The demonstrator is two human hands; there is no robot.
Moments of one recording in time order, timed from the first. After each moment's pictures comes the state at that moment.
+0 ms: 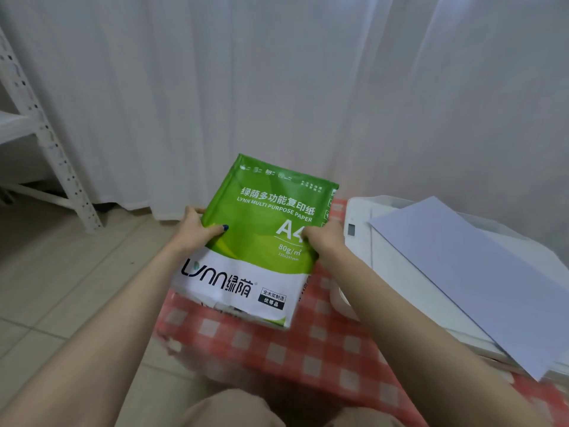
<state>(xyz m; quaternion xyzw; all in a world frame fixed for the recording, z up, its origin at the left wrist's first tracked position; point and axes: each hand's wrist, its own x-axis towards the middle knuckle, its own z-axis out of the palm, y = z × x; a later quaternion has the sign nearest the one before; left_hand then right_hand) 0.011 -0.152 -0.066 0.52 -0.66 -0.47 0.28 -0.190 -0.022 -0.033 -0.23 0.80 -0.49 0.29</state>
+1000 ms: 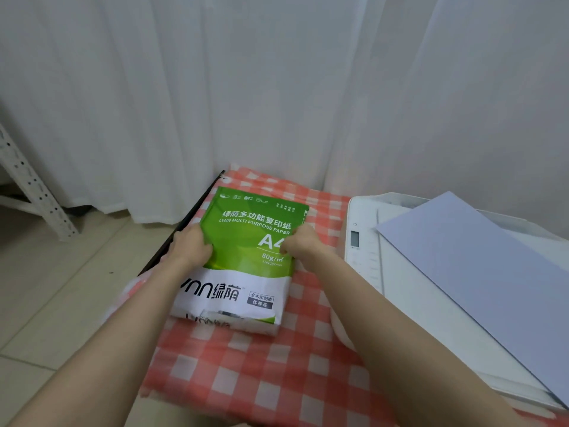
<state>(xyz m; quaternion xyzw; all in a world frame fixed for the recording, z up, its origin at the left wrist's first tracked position) -0.043 -0.191 -0.112 0.57 -0.78 -0.24 0.07 -0.216 -0.086 -0.080 -0.30 0.82 -0.33 0.36</state>
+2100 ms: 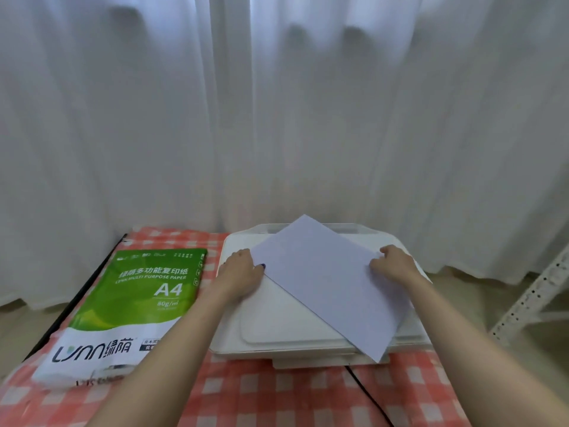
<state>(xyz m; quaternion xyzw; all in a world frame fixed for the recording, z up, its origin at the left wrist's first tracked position) -0.237 0.010 -0.006 0.37 -0.89 -0.26 0.05 -0.428 0.221 0.014 -0.16 0.94 -0.28 0.14</state>
